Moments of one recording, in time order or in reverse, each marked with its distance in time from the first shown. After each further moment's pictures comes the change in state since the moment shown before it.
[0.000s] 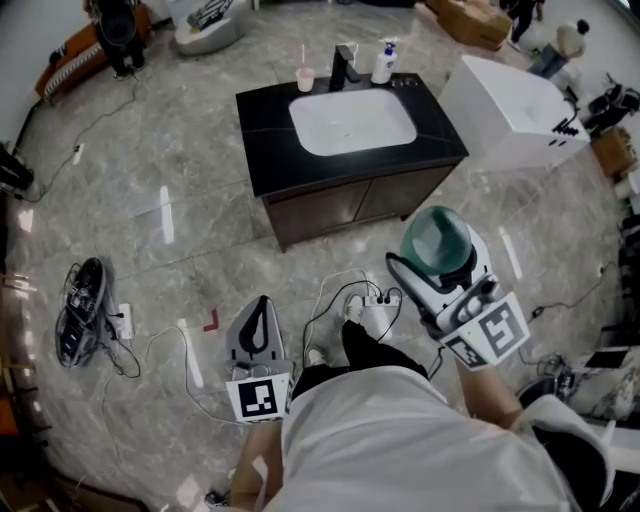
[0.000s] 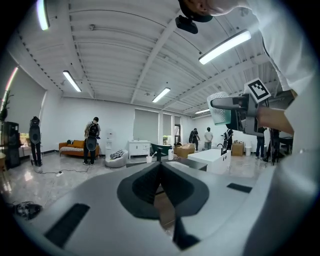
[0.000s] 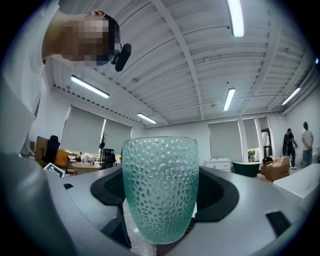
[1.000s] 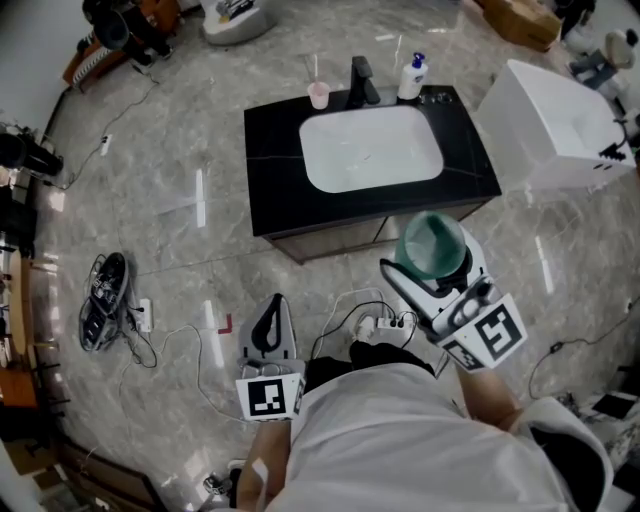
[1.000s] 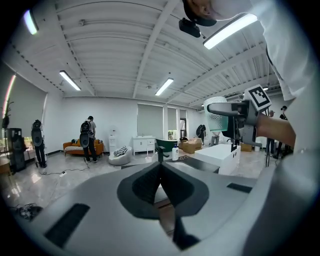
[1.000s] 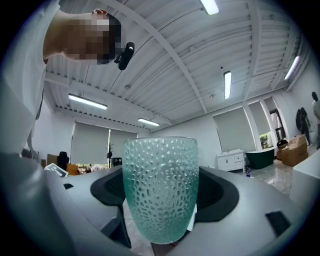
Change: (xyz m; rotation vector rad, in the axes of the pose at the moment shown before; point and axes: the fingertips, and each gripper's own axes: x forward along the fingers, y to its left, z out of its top) left arm 0.166 -0.040 0.030 0.024 0.072 0.083; right arm 0.087 -0.158 -0.029 0.140 -0.033 0.141
